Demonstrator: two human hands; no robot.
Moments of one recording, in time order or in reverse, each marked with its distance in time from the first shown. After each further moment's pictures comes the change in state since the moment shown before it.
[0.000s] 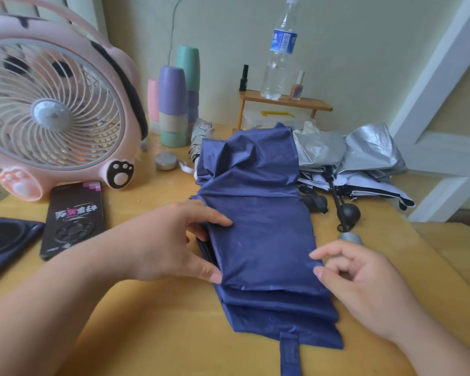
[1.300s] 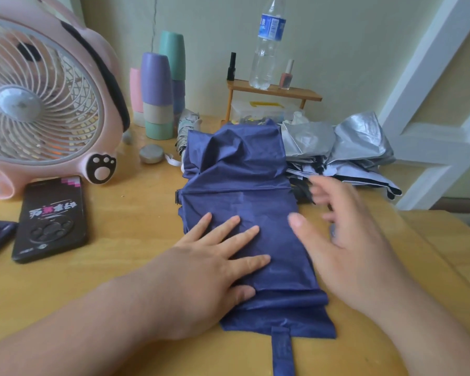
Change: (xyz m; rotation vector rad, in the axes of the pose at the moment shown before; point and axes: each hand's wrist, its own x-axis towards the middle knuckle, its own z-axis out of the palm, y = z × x) left_hand 0.003 0.024 0.064 0.668 -0.124 0.246; right_hand 0.013 -0.039 0.011 -0.365 0.243 -0.252
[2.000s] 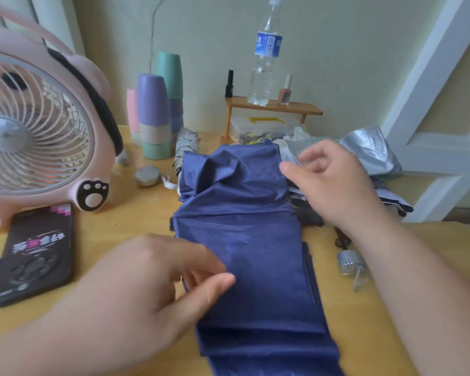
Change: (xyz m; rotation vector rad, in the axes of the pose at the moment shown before) left_hand -0.027 -0.026 -0.039 -0.396 0.554 -0.013; right_hand 0.111 -0.007 -0.006 0.169 -0.023 0.273
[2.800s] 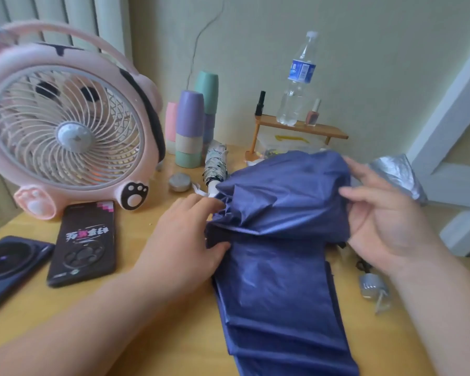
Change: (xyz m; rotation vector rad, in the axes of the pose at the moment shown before) left_hand 0.024 -0.059 0.031 0.161 0.238 -0.316; right_hand 0.000 0.009 -0.002 1.082 -0.254 0.095
